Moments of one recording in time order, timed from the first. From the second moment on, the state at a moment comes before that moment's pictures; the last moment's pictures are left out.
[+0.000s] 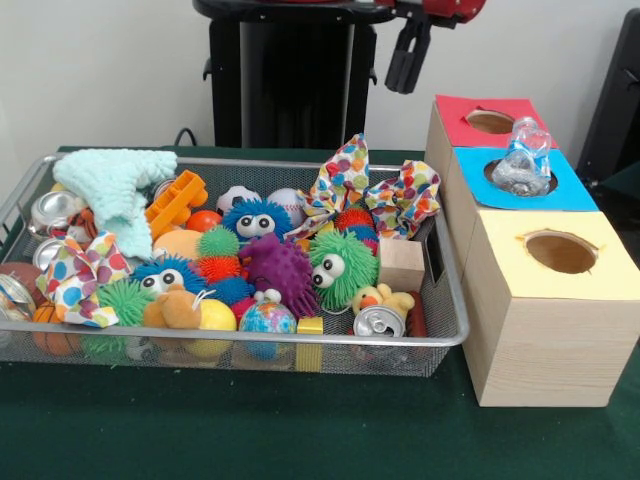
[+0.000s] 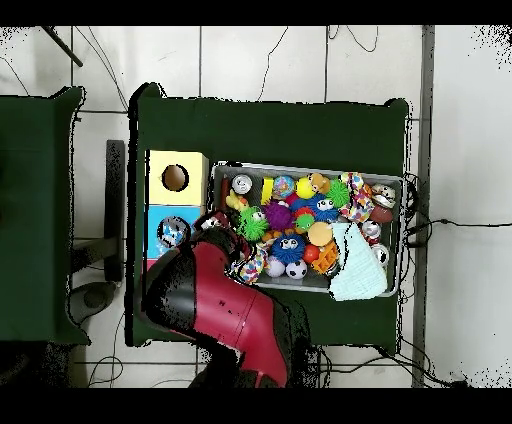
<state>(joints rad) 0.30 -0.77 -0.51 1.84 0.36 0.22 2.32</state>
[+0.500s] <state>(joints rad) 0.35 -0.74 -0.50 1.83 0.39 0.22 2.32</state>
